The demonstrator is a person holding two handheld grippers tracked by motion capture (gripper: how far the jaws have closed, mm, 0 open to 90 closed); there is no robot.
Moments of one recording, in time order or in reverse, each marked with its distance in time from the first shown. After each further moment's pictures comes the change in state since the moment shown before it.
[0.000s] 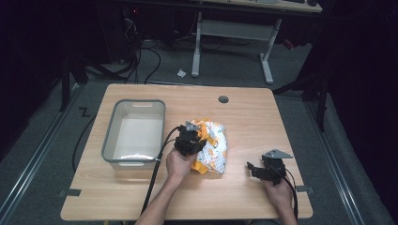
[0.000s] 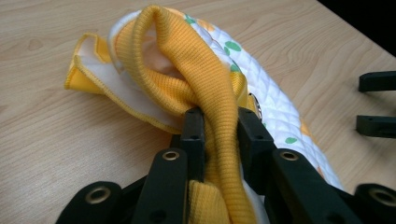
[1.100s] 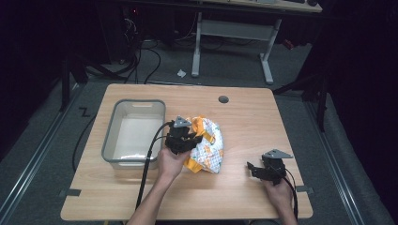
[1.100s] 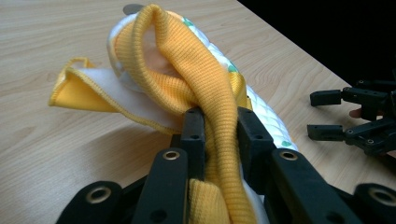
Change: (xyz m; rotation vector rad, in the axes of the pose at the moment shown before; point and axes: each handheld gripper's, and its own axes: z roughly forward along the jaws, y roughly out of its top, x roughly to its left) left arm 0.003 0.013 -0.048 -0.072 -0.063 0.021; right arm 0.000 0.000 0.000 0.000 0.000 0.000
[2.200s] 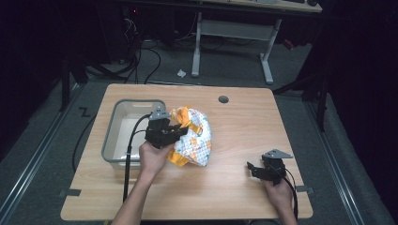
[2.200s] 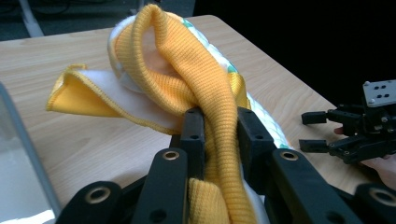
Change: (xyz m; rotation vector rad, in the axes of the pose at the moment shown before) left arm 0.024 0.014 -0.060 -0.081 0.004 -0.018; right arm 0.000 0.000 0.000 0.000 0.000 0.000
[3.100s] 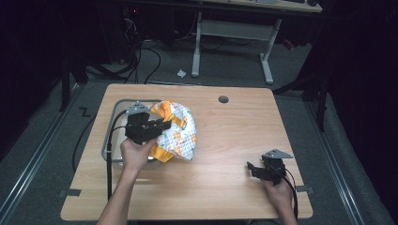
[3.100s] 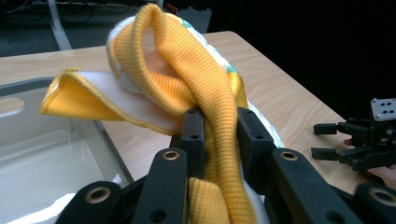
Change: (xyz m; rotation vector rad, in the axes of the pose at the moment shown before) left arm 0.029 0.006 -0.042 -0.038 0.043 -0.038; right arm 0.000 0.000 0.000 0.000 0.000 0.000
